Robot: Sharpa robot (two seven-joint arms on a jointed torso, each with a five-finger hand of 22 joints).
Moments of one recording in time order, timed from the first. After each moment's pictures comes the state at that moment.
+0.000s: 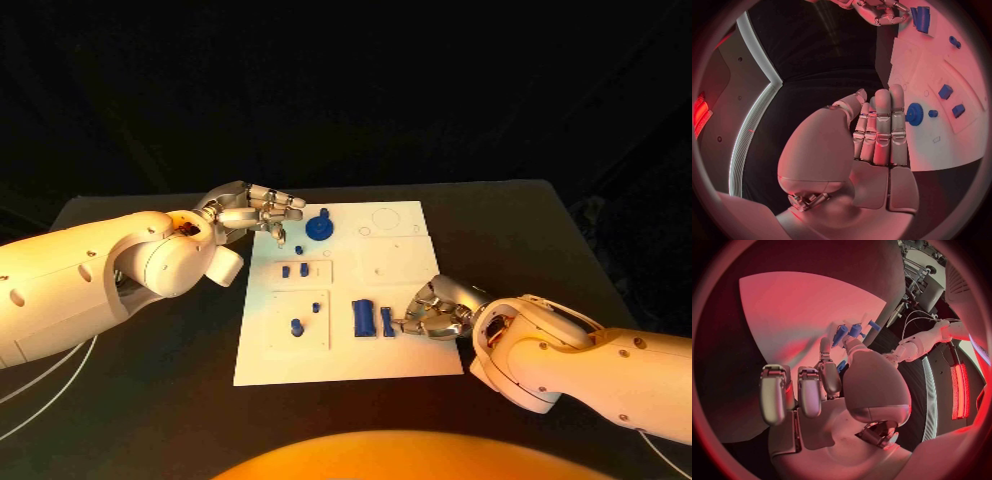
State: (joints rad) left arm 1.18 -0.92 -0.01 1.52 -0.24 -0.15 0.10; left_hand 1.43 -0.14 0.42 0.04 0.05 1.02 0.18 0.08 0.17 1.08 0.10 0.28 0.25 1.21 0.02 0.84 0.58 0.17 1.10 0.10 0.77 0.68; right arm 1.03 -0.97 -0.16 1.90 -1.26 -0.47 -0.53; right_hand 1.13 -0.13 0.09 0.21 0.43 1.10 0.04 0.28 0.58 1.43 -0.03 1.29 1.31 1.47 -0.09 1.54 1.31 0.04 1.47 0.02 1.48 1.31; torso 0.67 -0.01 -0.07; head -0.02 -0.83
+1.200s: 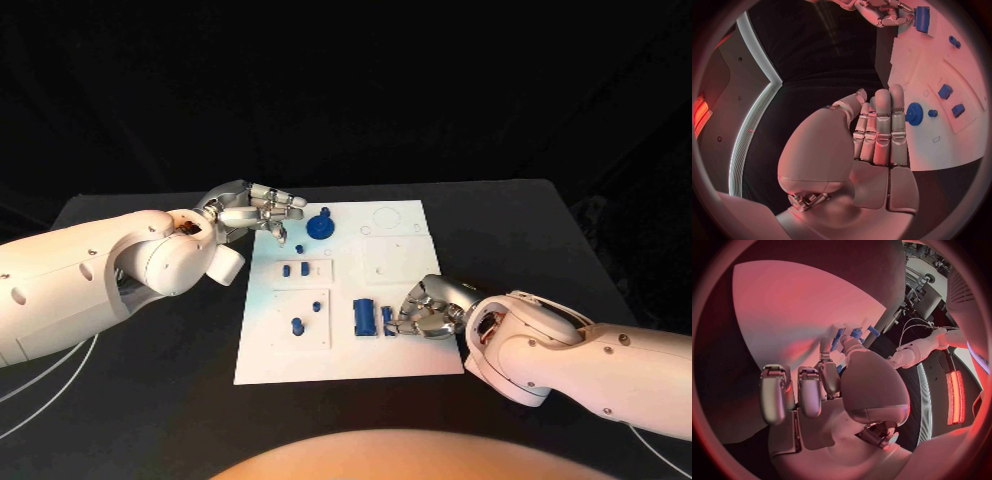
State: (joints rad) left arm 1.18 -0.92 -0.01 1.52 -0.24 -0.15 0.10; left_hand 1.43 -0.14 0.42 0.04 0.05 1.02 0.18 0.08 0.17 1.08 0.10 0.28 0.26 1.21 0.02 0.84 0.58 0.17 1.10 0.10 0.77 0.68; right arm 1.02 -0.93 -0.16 1.85 -1.30 -0.43 -0.48; right_hand 1.16 -0.11 0.07 0.19 0.42 1.10 0.04 0.28 0.59 1.43 -0.03 1.29 1.31 1.47 -0.09 1.54 1.31 0.04 1.47 0.02 1.48 1.31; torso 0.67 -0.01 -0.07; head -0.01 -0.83
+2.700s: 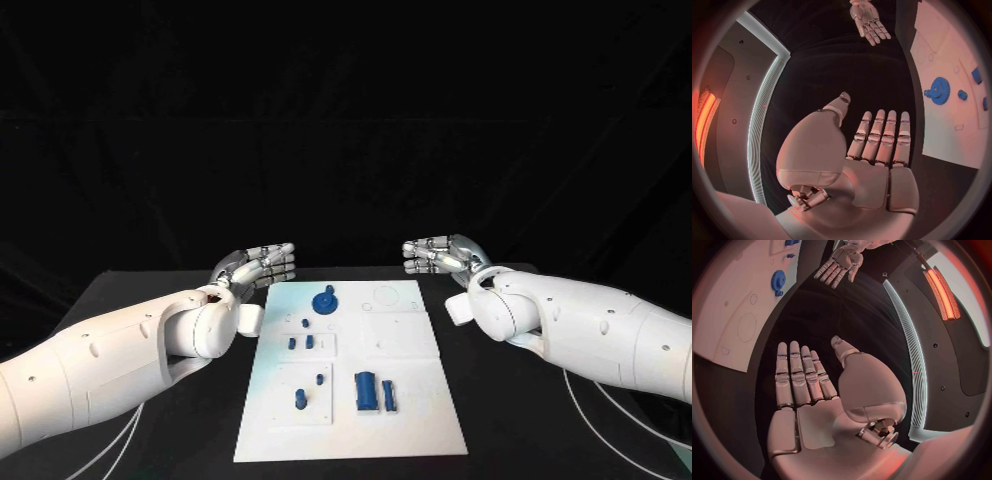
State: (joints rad) left arm 1.10 -0.74 -0.02 1.29 0.04 -0.33 0.32; left_hand 1.20 -0.10 0.24 0.11 0.03 0.79 0.12 0.03 0.05 0.82 0.15 0.03 0.04 0.73 0.15 0.05 0.13 0.14 0.63 0.25 0.04 0.17; right arm 1.18 -0.67 -0.13 1.16 -0.18 -0.33 0.31; right_hand 1.13 -0.02 0.24 0.01 0.15 0.84 0.16 0.03 0.17 0.91 0.12 0.05 0.03 0.97 0.08 0.04 0.12 0.17 0.82 0.19 0.03 0.30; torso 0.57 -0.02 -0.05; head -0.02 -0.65
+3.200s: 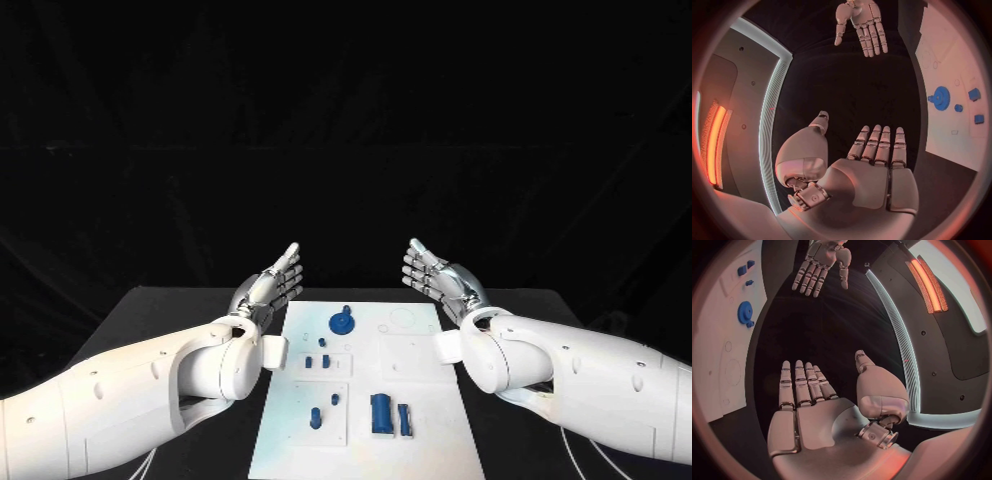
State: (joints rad) left arm 1.06 -0.77 -0.01 1.49 0.03 -0.54 0.40; left_hand 0.64 -0.01 0.13 0.01 0.01 0.42 0.02 0.01 0.00 0.44 0.06 0.01 0.00 0.39 0.05 0.01 0.03 0.06 0.34 0.13 0.01 0.09; right arm 1.08 -0.75 -0.03 1.46 -0.10 -0.55 0.39; right_hand 0.61 0.00 0.13 0.00 0.05 0.45 0.06 0.01 0.07 0.49 0.02 0.01 0.00 0.51 0.01 0.01 0.02 0.10 0.44 0.10 0.01 0.16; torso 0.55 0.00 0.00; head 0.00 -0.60
